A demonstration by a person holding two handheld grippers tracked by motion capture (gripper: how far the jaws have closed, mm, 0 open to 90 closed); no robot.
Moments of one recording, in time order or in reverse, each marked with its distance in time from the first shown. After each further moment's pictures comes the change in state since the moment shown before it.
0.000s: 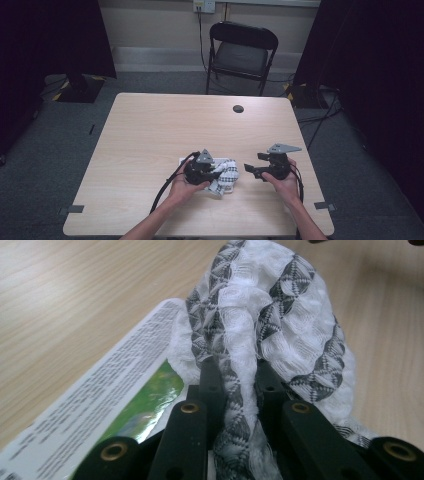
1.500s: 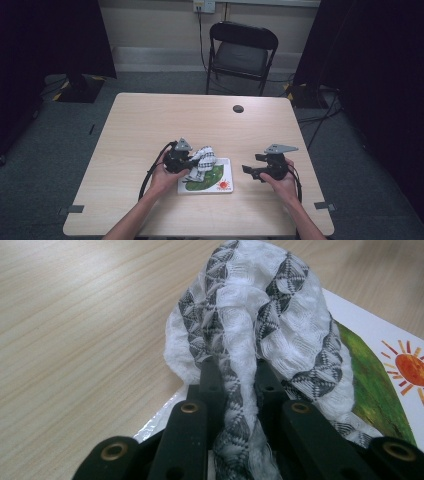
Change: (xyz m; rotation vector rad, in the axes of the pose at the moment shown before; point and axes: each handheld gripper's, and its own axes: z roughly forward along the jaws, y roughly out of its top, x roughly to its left) left arm 0.051 -0.015 -0.036 0.024 0.126 -0.051; right arm 0.003 -0.001 0.006 0.025 0.018 -0.005
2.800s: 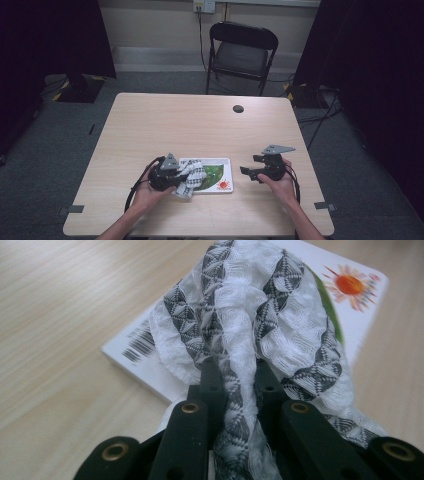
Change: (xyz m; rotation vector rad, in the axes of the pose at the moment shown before) left arm -0.030 -0.042 -0.048 0.019 0.008 0.083; right arm 0.005 0.000 0.005 0.016 0.008 -0.004
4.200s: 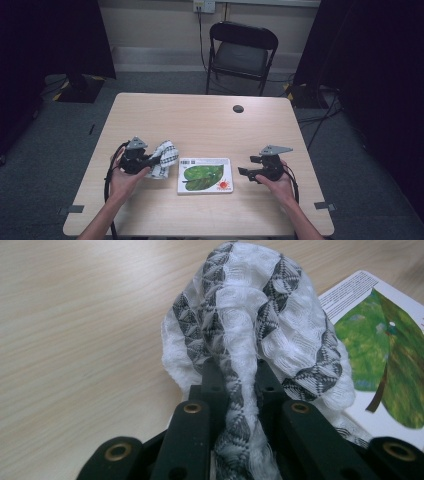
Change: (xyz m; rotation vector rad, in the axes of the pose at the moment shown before) left arm 0.080 -0.019 -0.051 -0.072 0.136 -0.271; right arm 0.005 0.001 0.003 0.005 0.021 -0.026
